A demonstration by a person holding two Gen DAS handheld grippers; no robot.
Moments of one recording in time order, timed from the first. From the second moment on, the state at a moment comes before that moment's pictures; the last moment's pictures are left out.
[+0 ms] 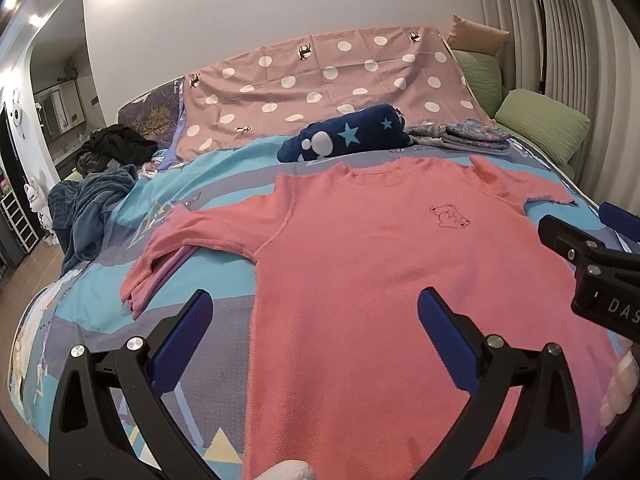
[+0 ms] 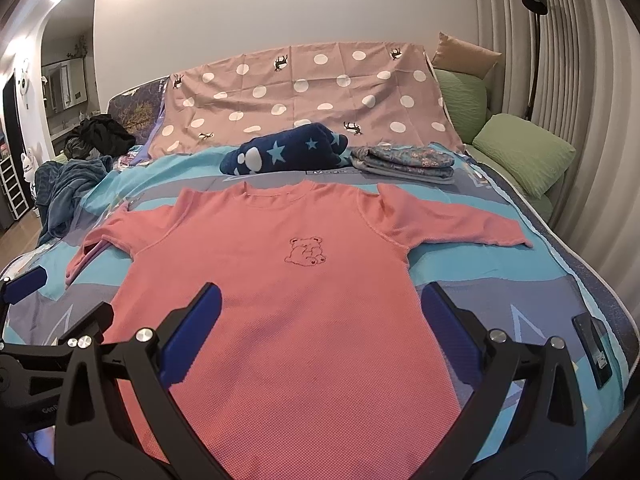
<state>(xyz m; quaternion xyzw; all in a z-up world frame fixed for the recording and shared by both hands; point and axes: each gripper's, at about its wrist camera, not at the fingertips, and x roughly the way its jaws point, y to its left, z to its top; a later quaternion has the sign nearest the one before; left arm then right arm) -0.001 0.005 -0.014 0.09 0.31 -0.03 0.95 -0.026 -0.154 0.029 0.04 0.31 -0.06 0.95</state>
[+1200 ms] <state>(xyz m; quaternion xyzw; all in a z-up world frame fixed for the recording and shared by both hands) 0.014 0.030 -0.034 0.06 0.36 -0.04 0.93 -0.009 -0.145 0.016 0.06 0.38 -0.04 0.92</state>
